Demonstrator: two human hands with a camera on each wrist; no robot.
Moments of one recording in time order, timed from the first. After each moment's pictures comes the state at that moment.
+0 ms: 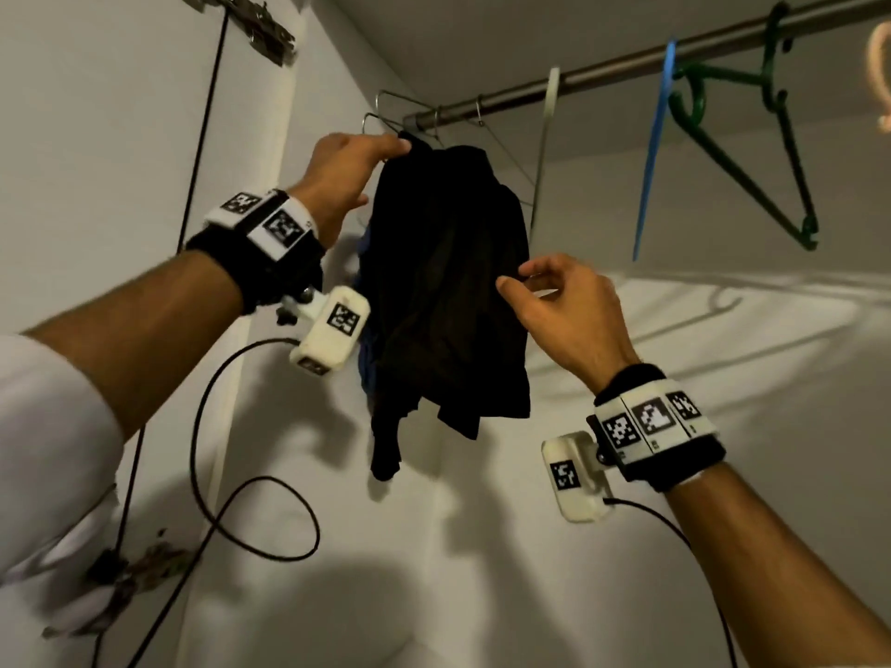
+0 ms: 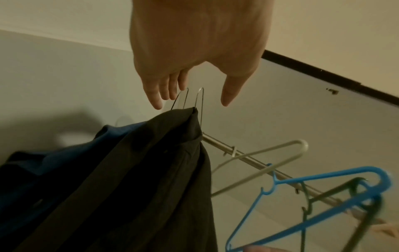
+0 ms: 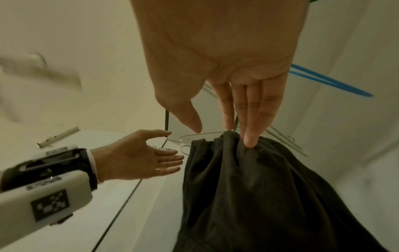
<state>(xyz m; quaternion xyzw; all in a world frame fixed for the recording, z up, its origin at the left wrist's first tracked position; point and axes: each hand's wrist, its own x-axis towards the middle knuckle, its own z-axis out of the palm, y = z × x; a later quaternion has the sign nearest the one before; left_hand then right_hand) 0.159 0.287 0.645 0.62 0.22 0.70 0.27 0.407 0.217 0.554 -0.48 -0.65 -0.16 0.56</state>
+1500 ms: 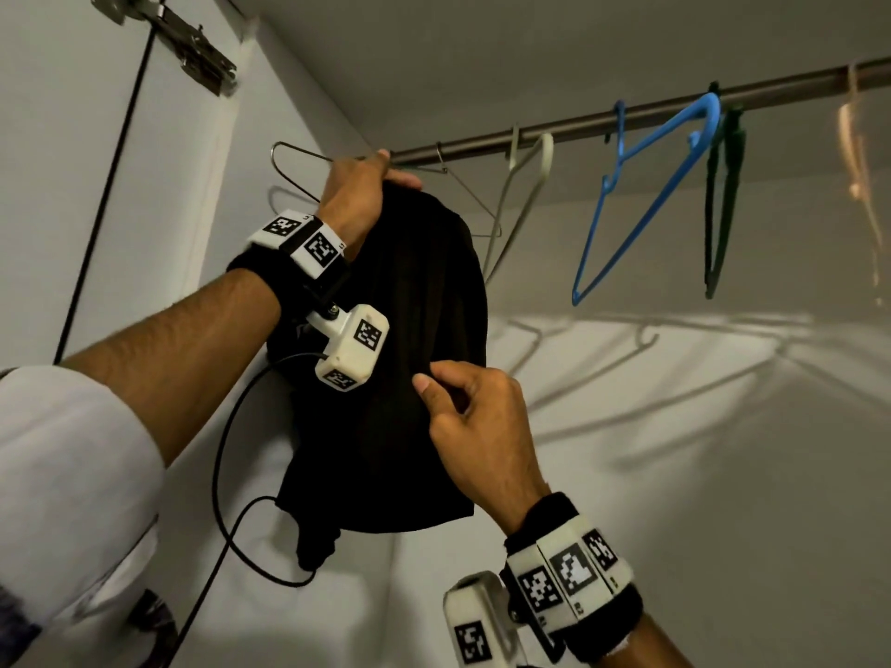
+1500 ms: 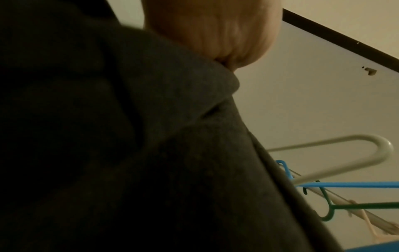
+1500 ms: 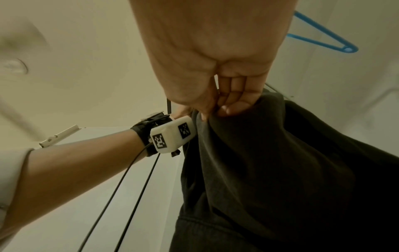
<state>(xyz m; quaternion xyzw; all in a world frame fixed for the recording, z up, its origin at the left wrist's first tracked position) 0.203 0.358 0.706 0.67 0.10 0.69 0.25 0.347 0.257 0.499 -0.38 -0.69 -0.19 0.59</state>
